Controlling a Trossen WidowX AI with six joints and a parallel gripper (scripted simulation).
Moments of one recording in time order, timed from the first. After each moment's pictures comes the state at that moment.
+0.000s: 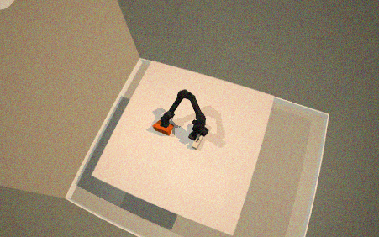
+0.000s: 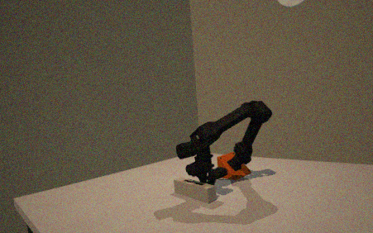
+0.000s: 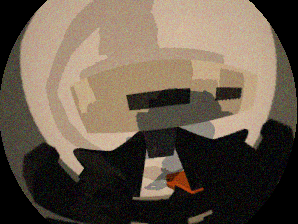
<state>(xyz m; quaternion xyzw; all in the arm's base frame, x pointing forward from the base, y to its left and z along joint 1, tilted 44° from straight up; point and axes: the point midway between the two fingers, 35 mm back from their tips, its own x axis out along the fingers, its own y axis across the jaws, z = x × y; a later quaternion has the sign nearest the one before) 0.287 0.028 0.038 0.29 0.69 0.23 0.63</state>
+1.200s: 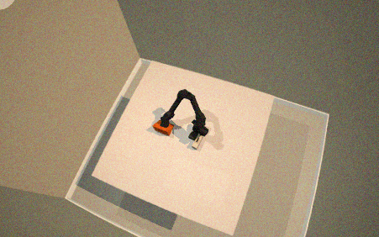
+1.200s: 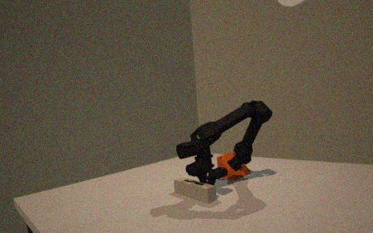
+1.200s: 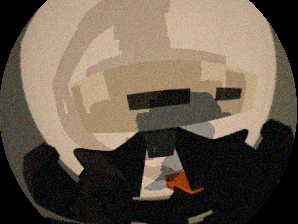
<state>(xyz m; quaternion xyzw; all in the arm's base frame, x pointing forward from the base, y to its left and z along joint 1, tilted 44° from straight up) 0.286 0.028 0.038 0.29 0.68 0.23 0.63</state>
